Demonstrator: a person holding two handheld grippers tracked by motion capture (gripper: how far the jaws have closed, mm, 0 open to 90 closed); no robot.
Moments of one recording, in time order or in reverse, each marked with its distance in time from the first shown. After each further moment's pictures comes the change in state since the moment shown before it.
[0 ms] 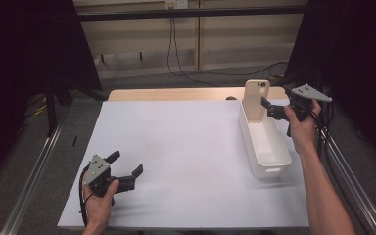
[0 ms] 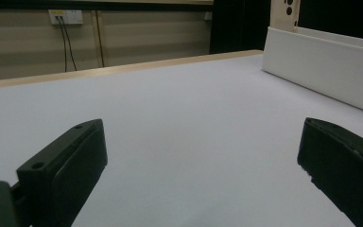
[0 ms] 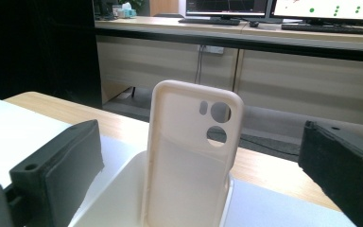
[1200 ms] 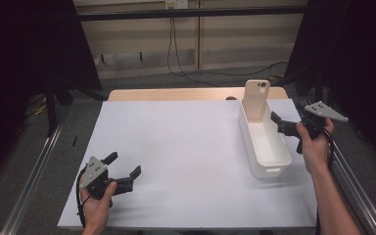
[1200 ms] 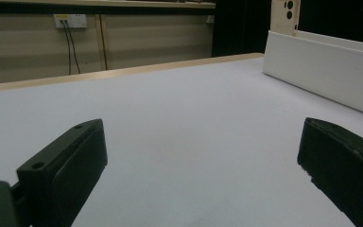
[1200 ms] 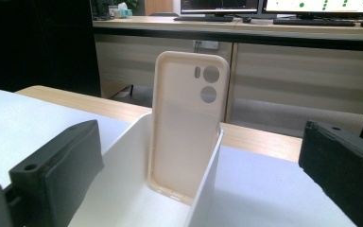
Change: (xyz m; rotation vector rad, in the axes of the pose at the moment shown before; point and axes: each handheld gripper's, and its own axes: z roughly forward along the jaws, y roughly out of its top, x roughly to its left) left arm -0.001 0.001 -0.008 -0.009 0.009 0.003; right arm 0.003 -0.023 -0.052 0.001 -0.022 0.024
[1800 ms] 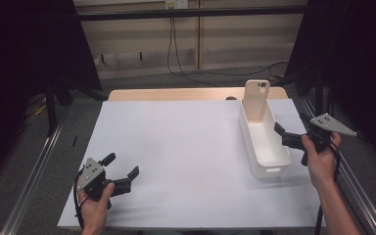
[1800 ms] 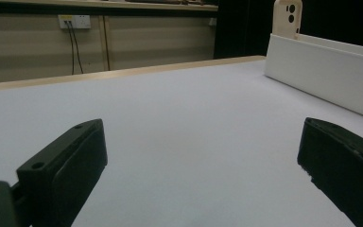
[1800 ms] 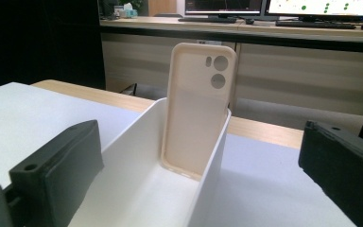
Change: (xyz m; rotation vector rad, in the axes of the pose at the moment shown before) left arm 0.001 0.000 -0.007 -0.009 0.011 -0.011; right arm 0.012 -0.011 -0.035 -0.005 0.009 -0.015
